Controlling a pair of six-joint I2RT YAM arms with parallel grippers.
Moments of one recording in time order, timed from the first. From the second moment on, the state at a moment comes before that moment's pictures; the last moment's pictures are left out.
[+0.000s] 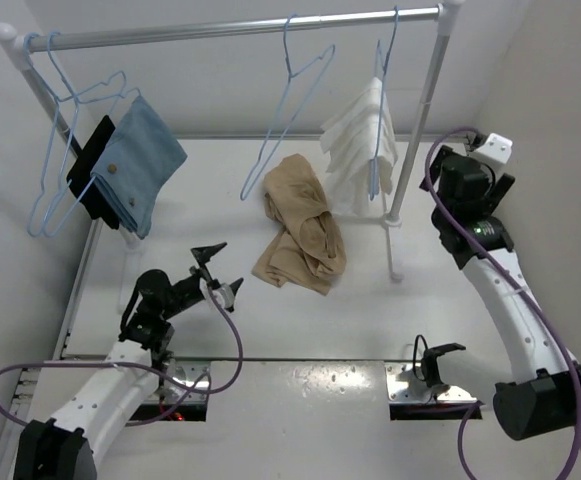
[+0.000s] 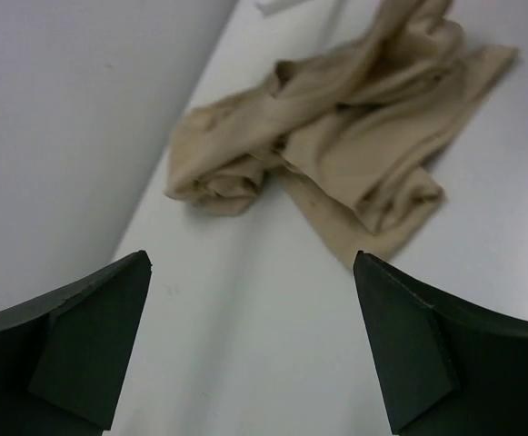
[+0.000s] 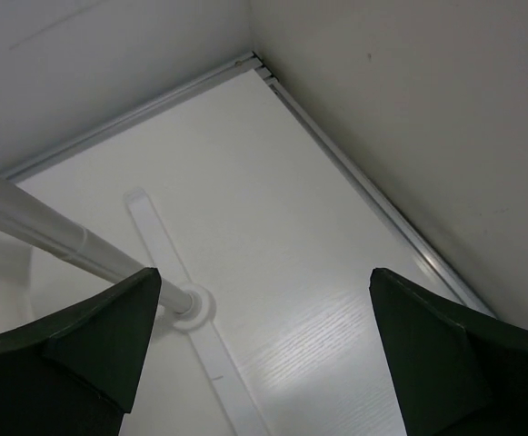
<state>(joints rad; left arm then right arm) -0.26 0.61 0.11 0.44 0.65 0.80 0.18 1.09 1.02 -0.32 0.73 0.30</state>
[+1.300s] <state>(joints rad) -0.28 0.81 0.72 -0.36 0.24 0.42 0.42 1.46 1.96 -0.51 -0.40 0.40</state>
